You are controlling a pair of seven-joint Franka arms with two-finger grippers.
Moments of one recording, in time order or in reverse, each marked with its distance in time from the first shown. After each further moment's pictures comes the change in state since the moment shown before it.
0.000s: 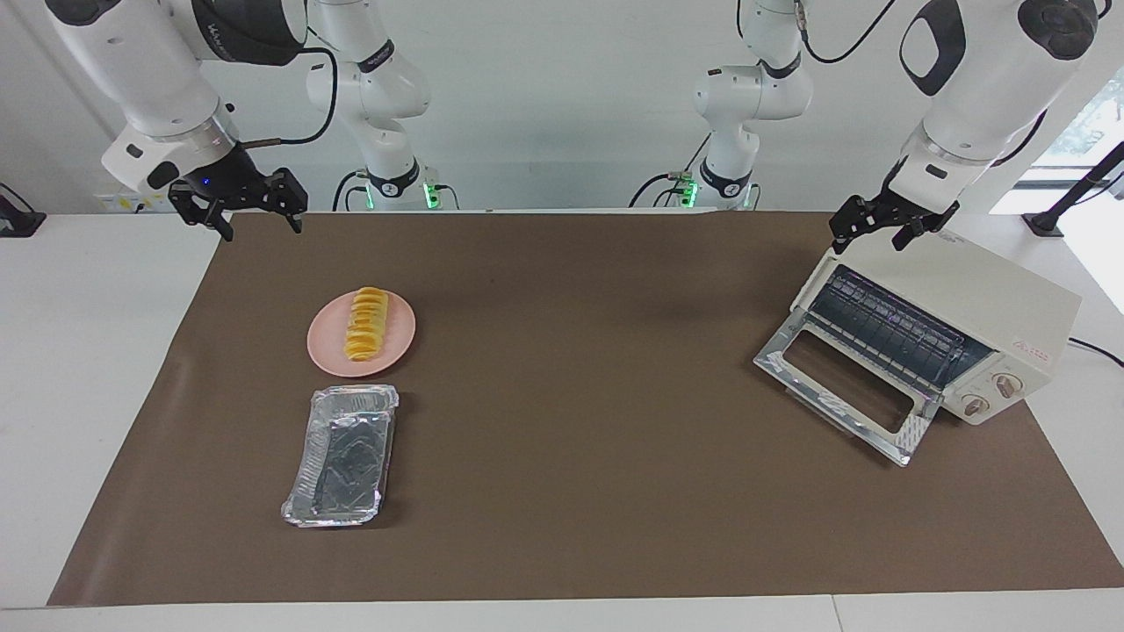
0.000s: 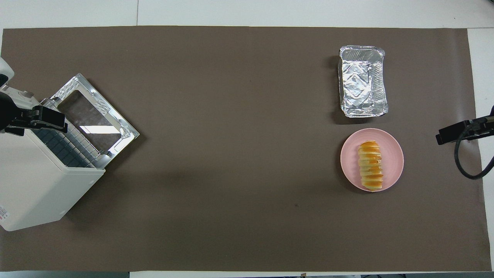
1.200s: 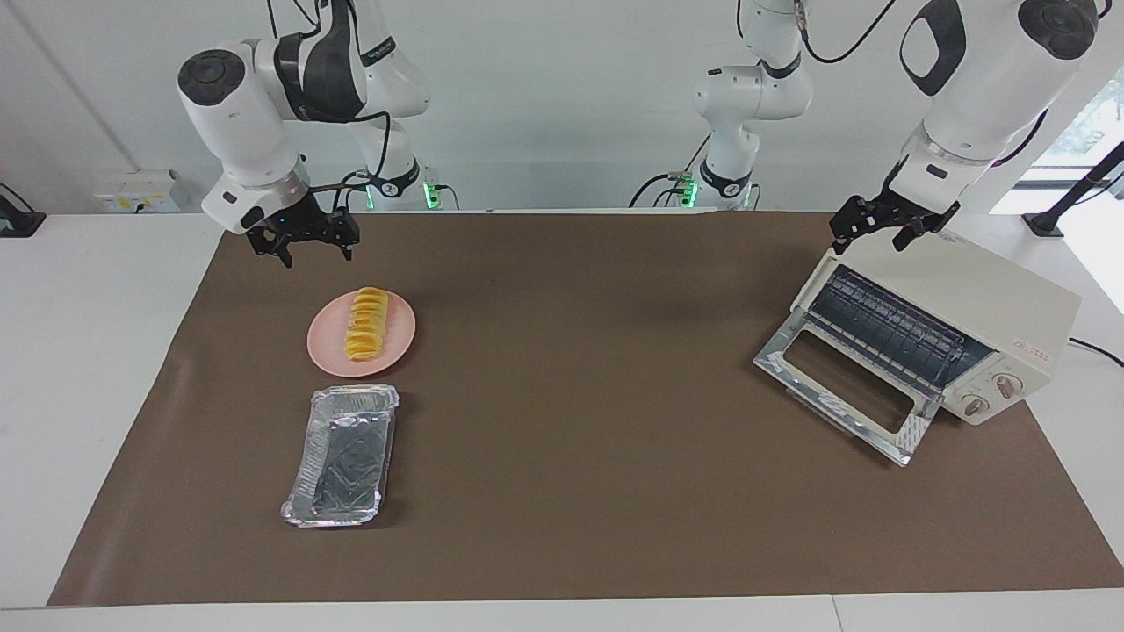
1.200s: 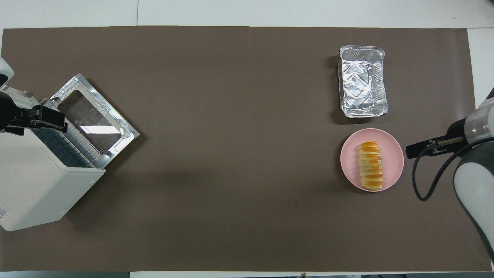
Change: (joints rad) left arm 0.000 0.000 0.000 0.000 0.000 0.003 0.000; right arm 0.038 -0.173 0.024 -0.536 0.002 0.382 0.065
